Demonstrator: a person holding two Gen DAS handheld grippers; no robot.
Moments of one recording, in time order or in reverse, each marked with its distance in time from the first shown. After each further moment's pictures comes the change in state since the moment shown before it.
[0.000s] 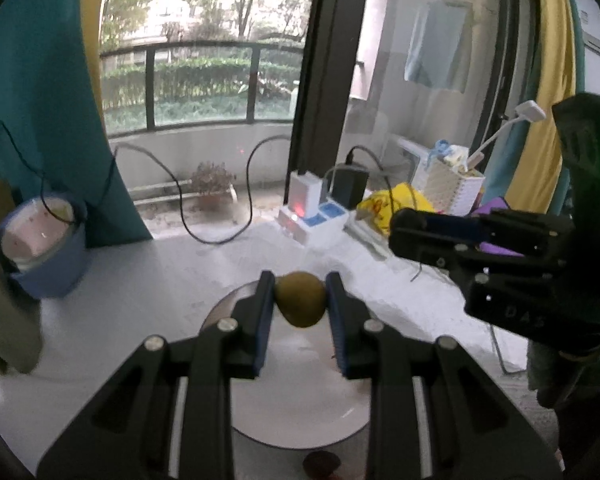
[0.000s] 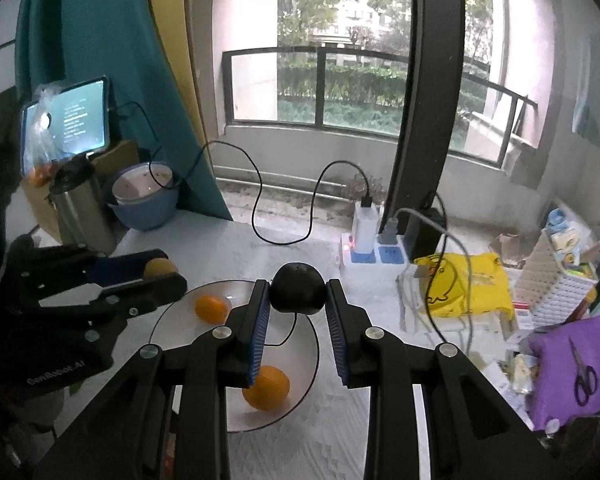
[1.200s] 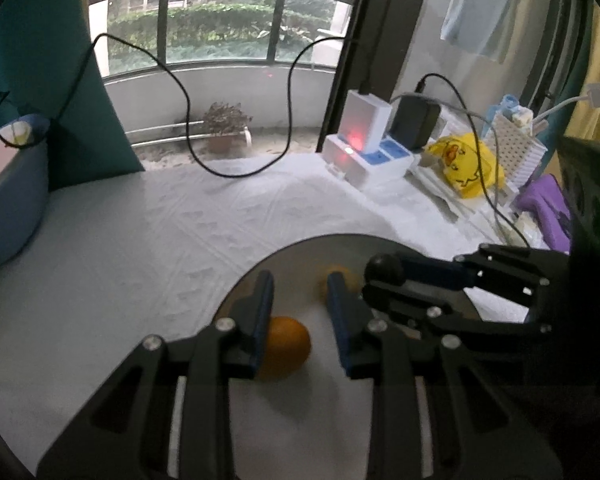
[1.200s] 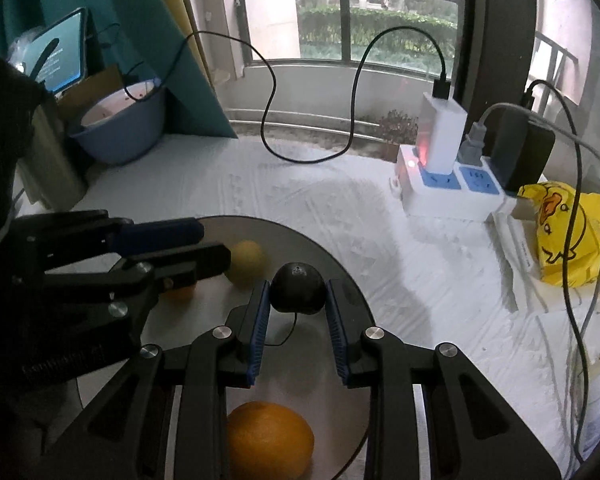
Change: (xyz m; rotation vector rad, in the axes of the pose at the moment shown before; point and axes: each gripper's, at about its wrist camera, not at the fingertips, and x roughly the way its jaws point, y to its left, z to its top) left arm 0.098 0.046 -0.020 -0.074 0.197 0.041; right arm 0.125 0.004 -0.036 0.012 0.201 0.098
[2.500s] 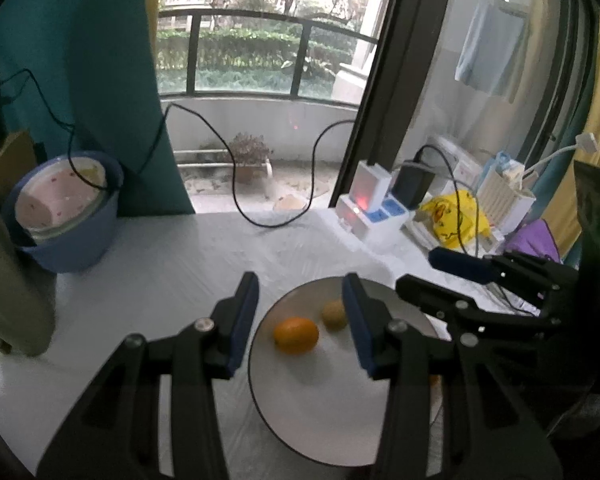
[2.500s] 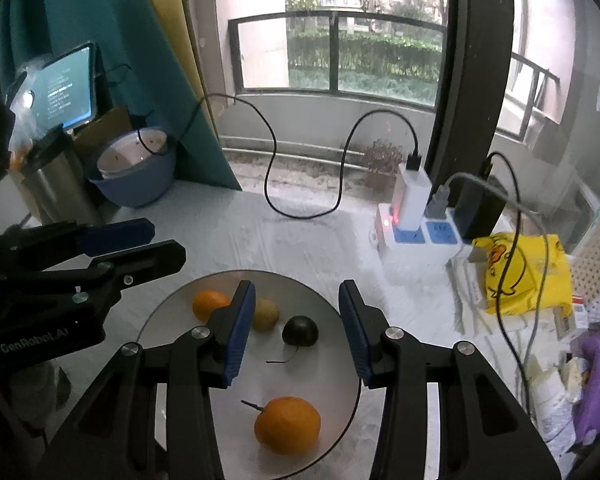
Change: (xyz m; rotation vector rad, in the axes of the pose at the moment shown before) left arm -0.083 0.005 0.017 -0.063 -0.130 0.044; right arm -0.070 0.018 0.028 -0.003 -0.110 -0.061
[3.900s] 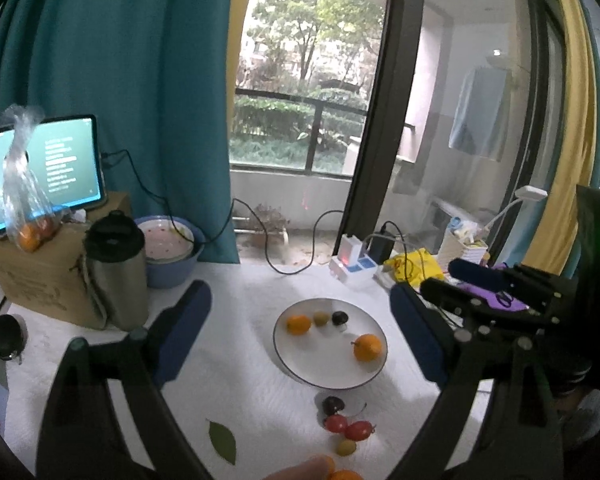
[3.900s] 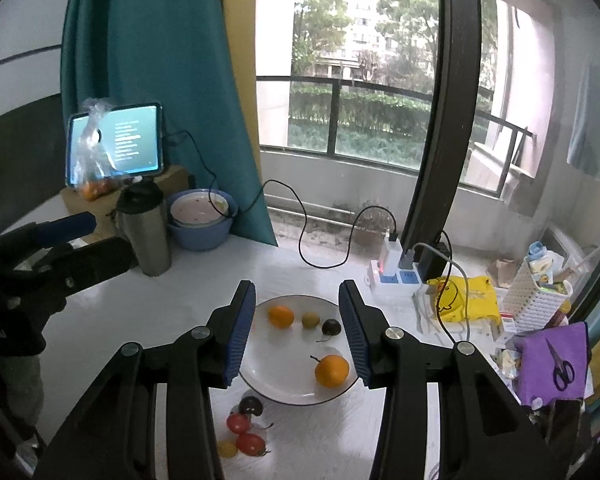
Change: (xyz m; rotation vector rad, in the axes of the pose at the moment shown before) left arm -0.204 -0.017 -0.038 -0.015 -0.277 0.057; right arm -0.171 0.074 -0.015 -0.064 -0.204 -0.057
